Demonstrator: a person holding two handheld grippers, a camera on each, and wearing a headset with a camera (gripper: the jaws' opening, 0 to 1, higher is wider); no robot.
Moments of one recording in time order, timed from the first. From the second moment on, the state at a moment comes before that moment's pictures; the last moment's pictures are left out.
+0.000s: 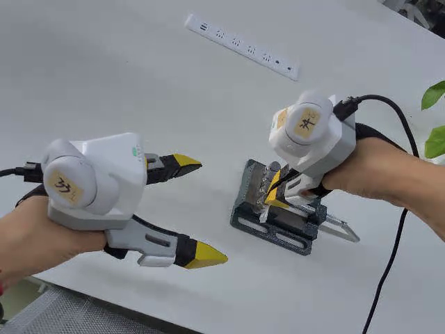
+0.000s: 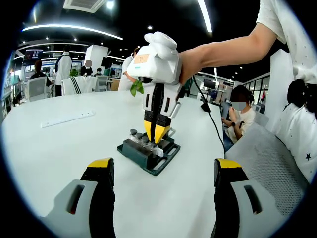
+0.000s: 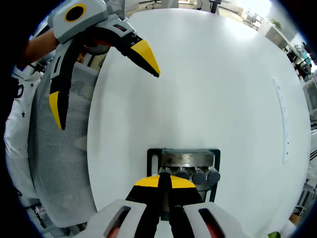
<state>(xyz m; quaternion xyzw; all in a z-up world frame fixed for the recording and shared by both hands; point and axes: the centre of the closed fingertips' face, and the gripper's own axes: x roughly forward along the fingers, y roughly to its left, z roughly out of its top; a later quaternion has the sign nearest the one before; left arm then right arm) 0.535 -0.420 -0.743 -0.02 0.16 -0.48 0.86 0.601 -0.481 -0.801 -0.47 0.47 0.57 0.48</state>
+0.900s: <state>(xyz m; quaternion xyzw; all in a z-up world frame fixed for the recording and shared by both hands) 0.536 -0.430 -0.746 -0.02 0.17 -0.49 0.85 0.601 -0.480 -0.802 -0.50 0.47 0.56 0.46</state>
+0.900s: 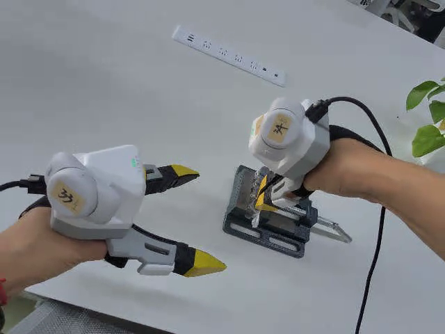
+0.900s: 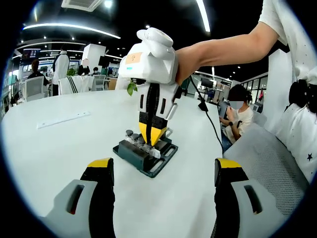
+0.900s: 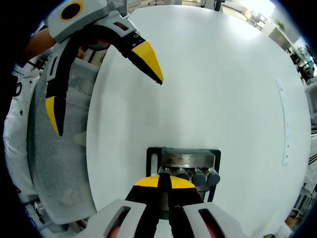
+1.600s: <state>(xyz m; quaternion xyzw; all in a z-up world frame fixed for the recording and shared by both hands) 0.525 -0.422 -0.741 0.03 0.19 -0.48 0.85 0.603 -0.482 -0.799 -0.47 0.45 0.56 0.51</state>
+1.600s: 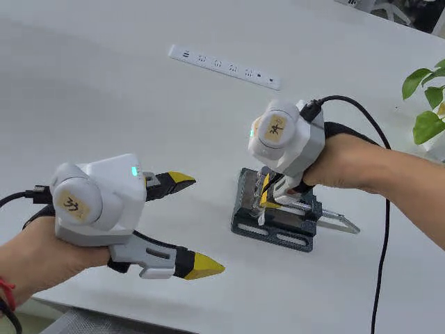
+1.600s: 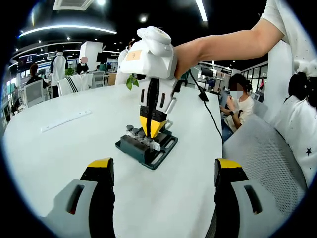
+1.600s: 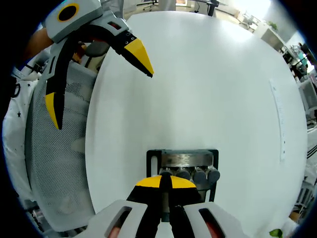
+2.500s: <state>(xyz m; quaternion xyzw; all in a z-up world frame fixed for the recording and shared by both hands) 0.524 -0.419 -0.738 0.06 0.20 -0.49 0.85 0.599 -0.539 -0.747 -0.31 0.40 0.53 0.68</state>
